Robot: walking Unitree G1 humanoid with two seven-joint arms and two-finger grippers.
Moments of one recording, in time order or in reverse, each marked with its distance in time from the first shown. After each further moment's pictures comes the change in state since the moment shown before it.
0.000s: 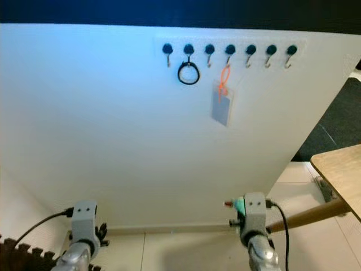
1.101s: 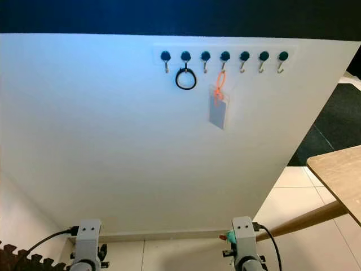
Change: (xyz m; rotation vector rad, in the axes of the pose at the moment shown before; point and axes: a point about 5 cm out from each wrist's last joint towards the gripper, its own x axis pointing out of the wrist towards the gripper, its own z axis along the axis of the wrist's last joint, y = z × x) left arm -0.003 0.001 -0.047 0.097 0.071 0.006; right arm -0.015 0.017 -0.048 -0.088 0.227 0.063
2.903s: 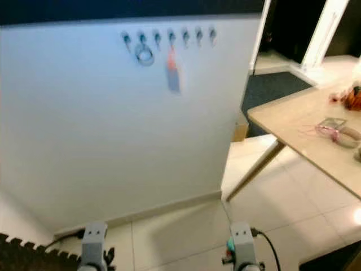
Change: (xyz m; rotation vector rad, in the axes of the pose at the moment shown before) left arm -0.003 -0.018 -0.014 0.003 0.027 -0.109; right arm -0.003 0.002 -0.011 -0.027 0.040 0.001
